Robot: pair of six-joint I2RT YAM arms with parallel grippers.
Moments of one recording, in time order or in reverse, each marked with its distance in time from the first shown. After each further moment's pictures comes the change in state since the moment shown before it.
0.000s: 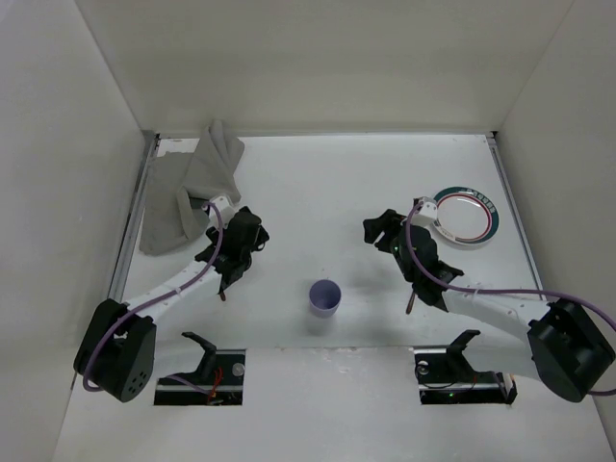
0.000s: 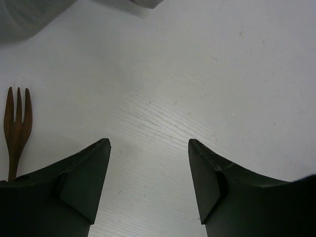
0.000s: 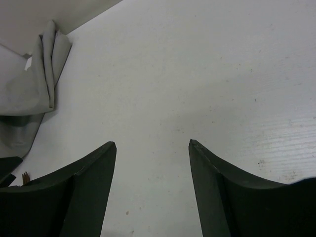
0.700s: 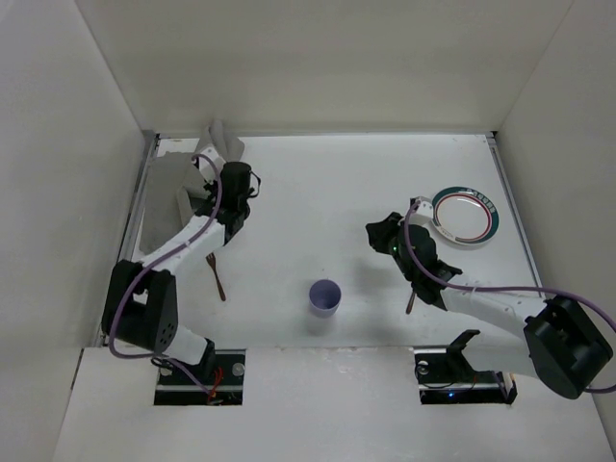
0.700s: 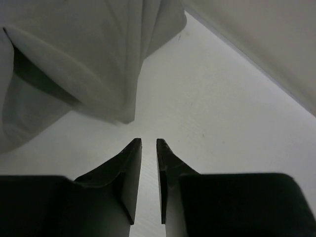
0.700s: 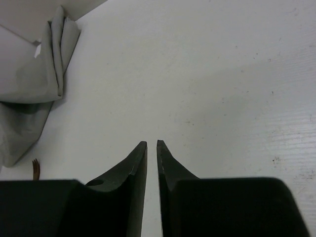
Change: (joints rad) left arm 0.154 0.234 0.324 0.093 -0.027 0.096; right arm -0.011 0.022 0.000 0.011 -0.080 0.023
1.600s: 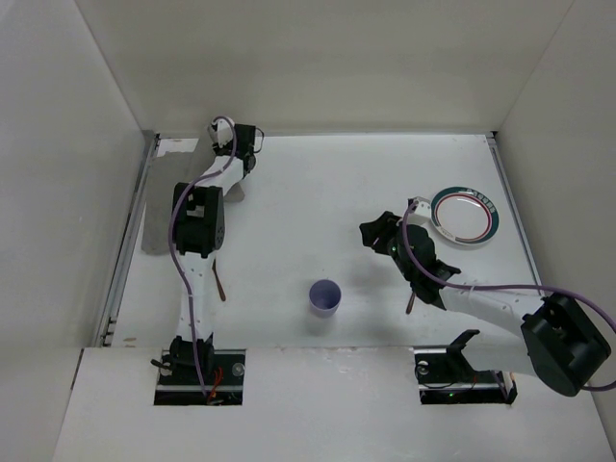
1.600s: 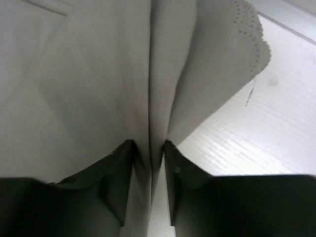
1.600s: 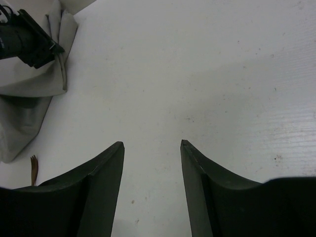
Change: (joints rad) left arm 0.182 0.944 0.962 -0.286 -0.031 0.282; right arm 0.002 0.017 0.000 0.004 -0.016 -0.001
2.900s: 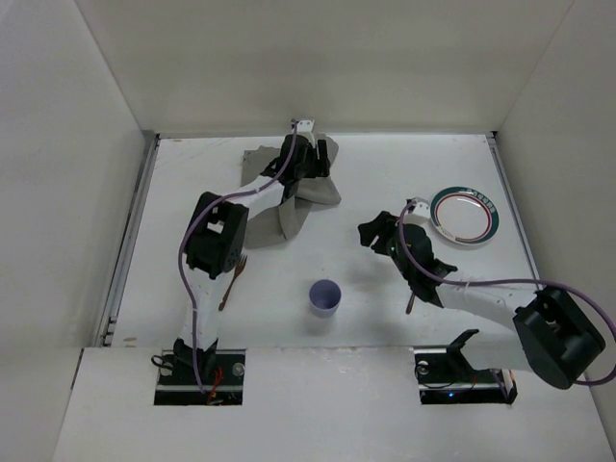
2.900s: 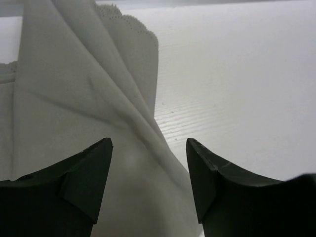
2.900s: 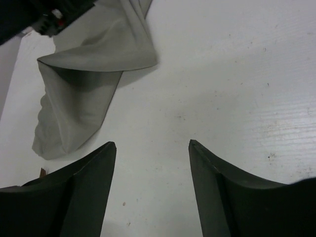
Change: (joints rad) left arm -0.301 -0.175 -0.268 0.460 0.605 0.127; right arm -0.015 0.040 0.000 0.011 -0.001 0.005
